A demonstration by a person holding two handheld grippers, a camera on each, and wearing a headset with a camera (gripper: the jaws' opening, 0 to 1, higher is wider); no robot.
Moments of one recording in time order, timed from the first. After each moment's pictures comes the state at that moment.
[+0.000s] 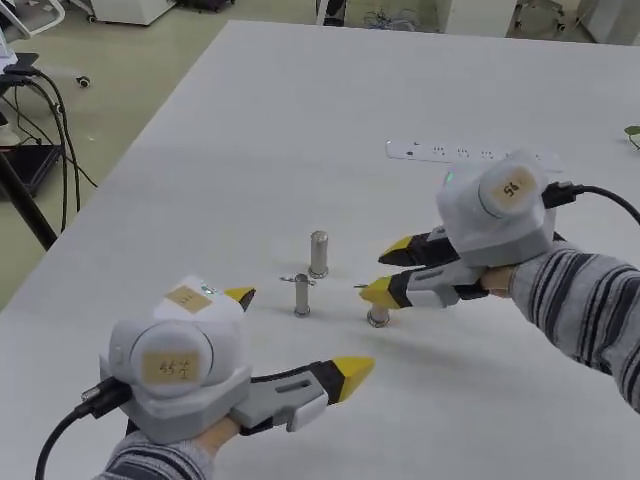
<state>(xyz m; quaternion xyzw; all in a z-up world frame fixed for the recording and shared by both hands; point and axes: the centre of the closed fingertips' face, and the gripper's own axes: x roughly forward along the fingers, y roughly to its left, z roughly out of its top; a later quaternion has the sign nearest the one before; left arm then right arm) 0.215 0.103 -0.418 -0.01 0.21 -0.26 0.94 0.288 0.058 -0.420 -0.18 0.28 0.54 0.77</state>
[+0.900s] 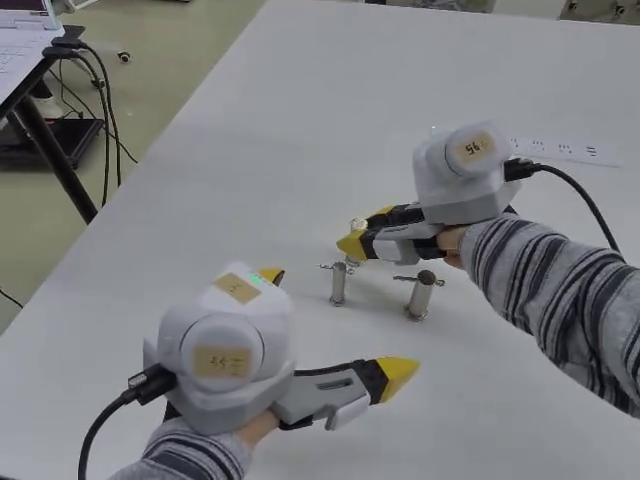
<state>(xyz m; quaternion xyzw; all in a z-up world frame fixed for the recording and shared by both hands) 0.215 0.103 -0.417 0.01 0.21 -0.25 0.95 0.332 0.126 -0.446 -0.11 0.30 0.52 0.79</state>
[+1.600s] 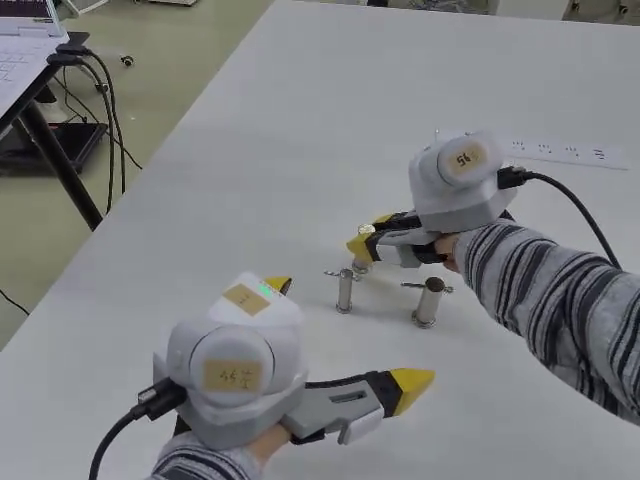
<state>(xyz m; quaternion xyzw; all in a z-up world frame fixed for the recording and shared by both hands) 0.215 0.101 -0.418 0.00 0.21 -0.25 0.94 0.339 0.125 -0.451 -0.14 0.29 0.51 0.80</state>
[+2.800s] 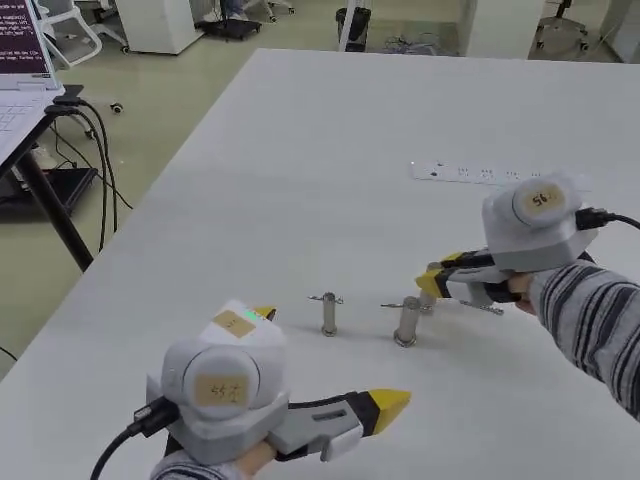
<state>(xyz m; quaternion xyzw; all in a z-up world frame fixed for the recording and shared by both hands) 0.211 0.101 -0.422 0.01 0.22 -0.25 0.94 0.322 0.006 -0.446 -0.13 0.32 0.42 0.84</state>
